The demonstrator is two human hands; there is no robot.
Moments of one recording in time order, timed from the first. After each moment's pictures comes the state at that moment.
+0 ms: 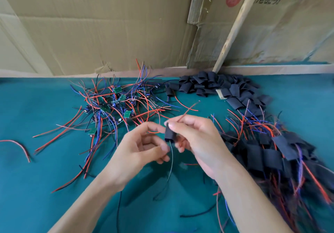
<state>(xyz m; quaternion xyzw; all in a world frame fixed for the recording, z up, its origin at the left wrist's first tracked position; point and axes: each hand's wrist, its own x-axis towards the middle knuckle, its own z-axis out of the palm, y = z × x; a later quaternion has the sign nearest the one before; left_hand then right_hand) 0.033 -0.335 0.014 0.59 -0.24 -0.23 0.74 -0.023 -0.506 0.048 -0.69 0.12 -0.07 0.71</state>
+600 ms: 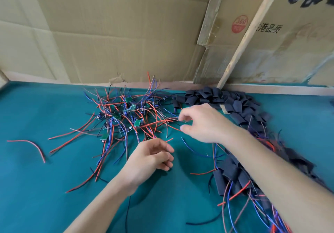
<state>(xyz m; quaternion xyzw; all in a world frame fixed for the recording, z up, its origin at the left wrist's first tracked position) 0.037 -0.340 0.013 0.67 -0.16 -0.26 0.68 0.031 -0.538 0.100 -1.00 0.01 -0.01 0.09</state>
